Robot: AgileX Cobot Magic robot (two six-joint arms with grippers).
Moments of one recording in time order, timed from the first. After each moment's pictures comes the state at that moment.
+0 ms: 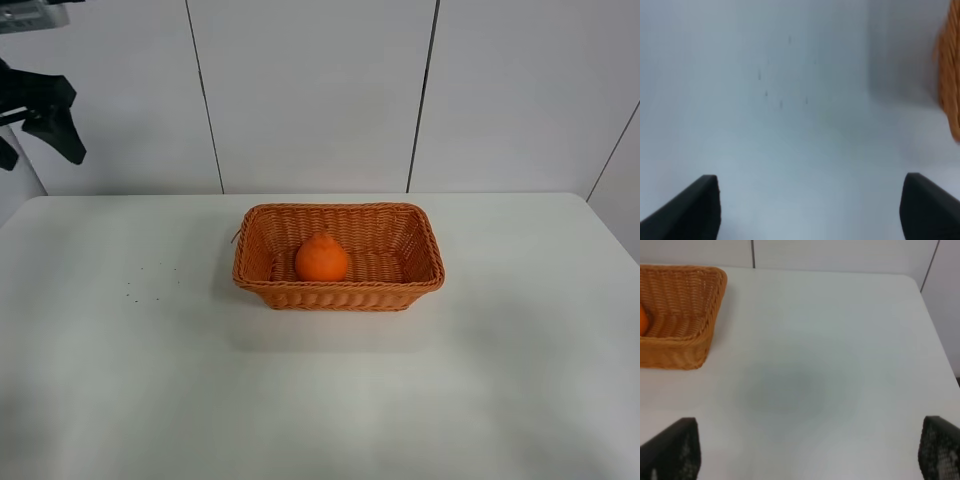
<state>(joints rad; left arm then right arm) 0.02 1.53 -1.53 -0.05 1.19 0.04 0.00 -0.01 -0.50 0.01 1.03 -0.01</state>
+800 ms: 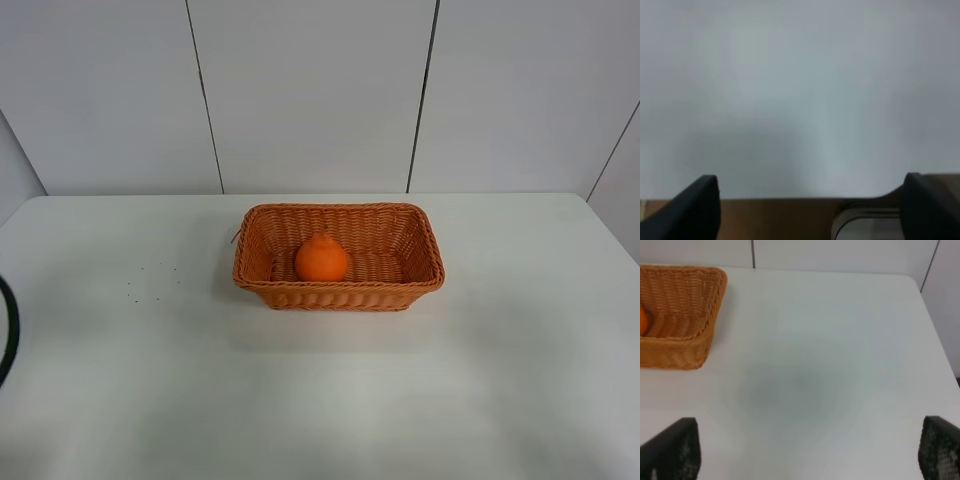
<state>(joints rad) 0.02 0.55 -0.57 0.07 1.09 0.03 0.00 -0.01 -0.50 0.01 1.03 -0.01</state>
